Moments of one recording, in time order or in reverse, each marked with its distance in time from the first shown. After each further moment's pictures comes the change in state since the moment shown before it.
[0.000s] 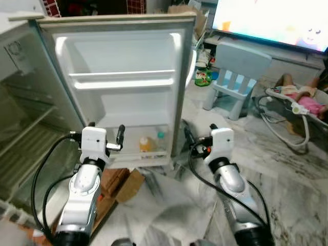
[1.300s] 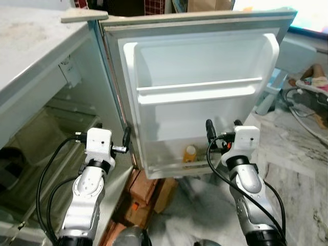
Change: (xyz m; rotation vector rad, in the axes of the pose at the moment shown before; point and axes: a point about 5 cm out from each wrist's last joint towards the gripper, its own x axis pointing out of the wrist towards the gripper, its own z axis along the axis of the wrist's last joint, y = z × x) left arm -0.005 -0.009 0.003 -0.014 0.012 -0.063; right arm -0.011 -0.029 0.004 0.021 -0.034 -0.178
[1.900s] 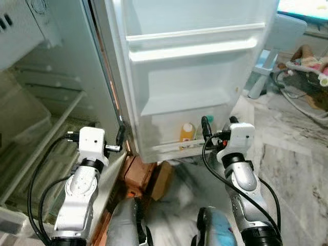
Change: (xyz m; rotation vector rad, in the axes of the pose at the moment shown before) left arm -0.006 0.015 0.004 0.015 0.000 0.038; right arm 0.003 0.007 0.004 -0.004 -0.041 0.023
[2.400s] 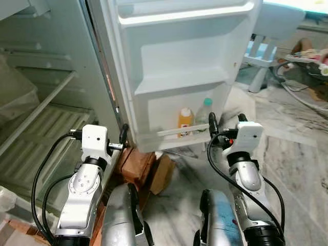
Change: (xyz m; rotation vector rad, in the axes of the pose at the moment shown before) left arm 0.005 -0.007 0.006 -0.030 -0.004 -0.019; right arm 0.002 -0.006 0.006 -0.002 -0.053 -0.044
